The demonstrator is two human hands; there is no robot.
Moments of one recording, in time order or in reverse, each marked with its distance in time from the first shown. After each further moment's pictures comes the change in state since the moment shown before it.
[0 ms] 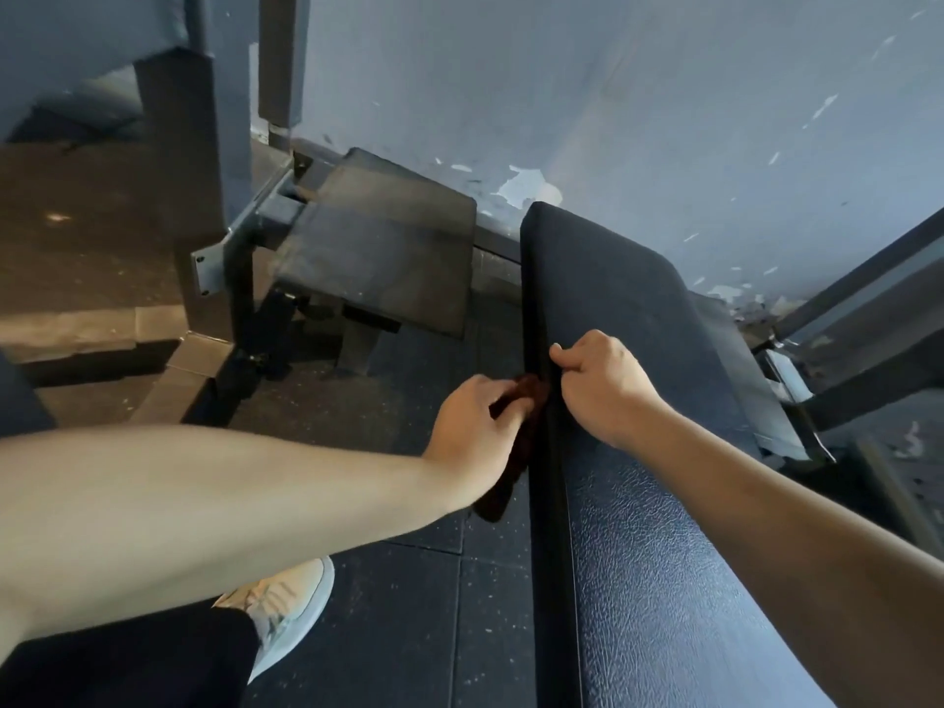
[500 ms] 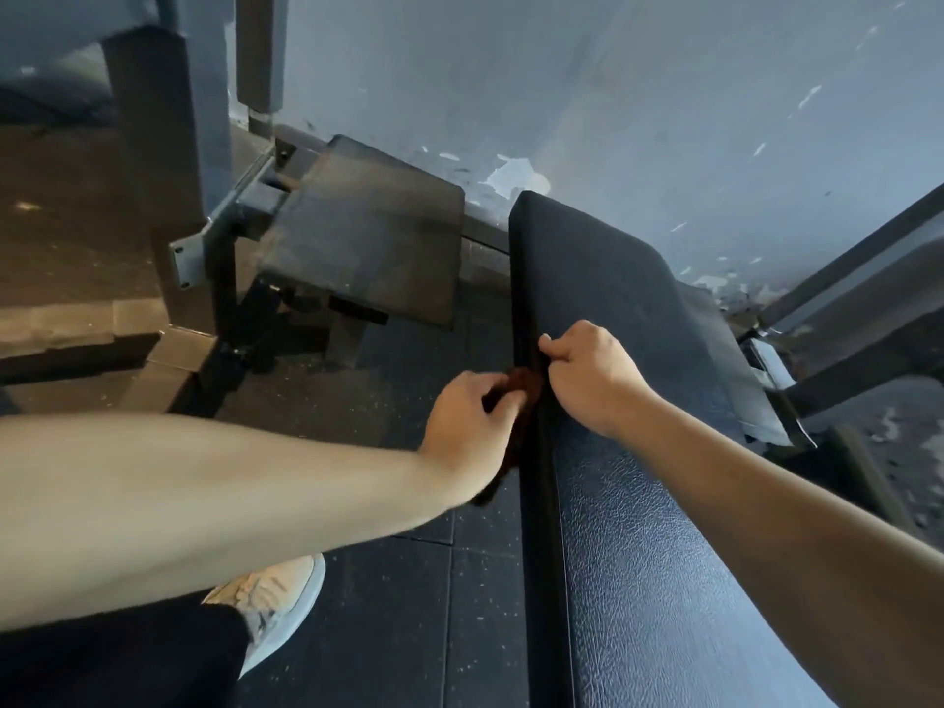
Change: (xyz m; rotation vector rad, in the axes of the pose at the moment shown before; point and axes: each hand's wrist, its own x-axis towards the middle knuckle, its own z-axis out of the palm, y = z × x) left_hand -0.008 0.007 0.002 -0.105 -0.009 -0.062; right_hand -0.002 -0.005 -0.004 -0.027 -0.029 -0.007
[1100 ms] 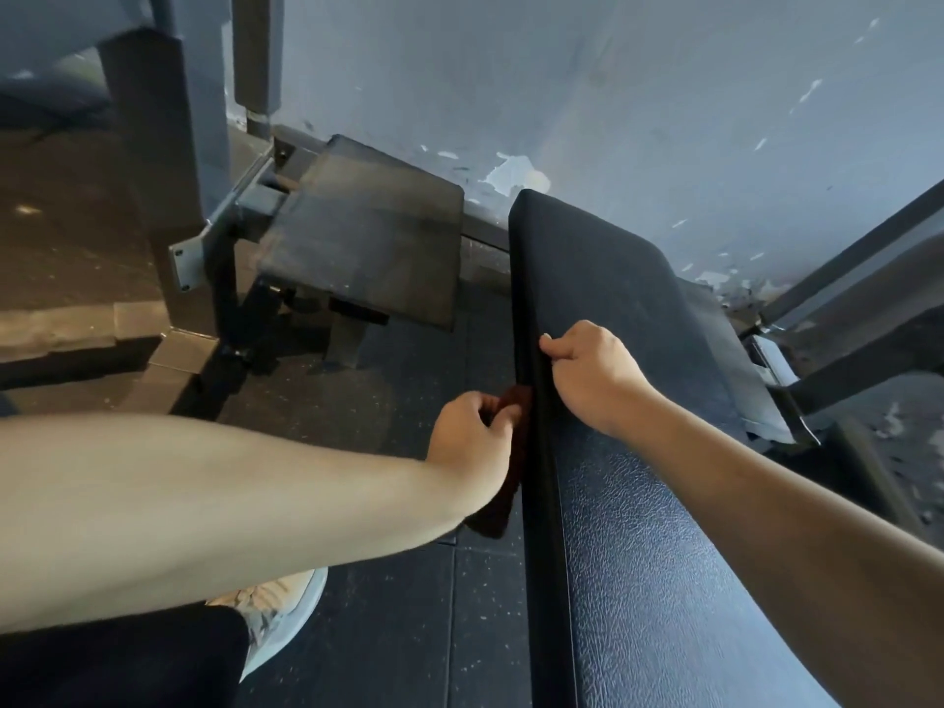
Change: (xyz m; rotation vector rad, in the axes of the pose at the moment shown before) left_hand -0.006 0.003 0.007 -0.013 0.031 -0.275; right_hand 0.002 0.005 0.002 0.083 0.010 0.036
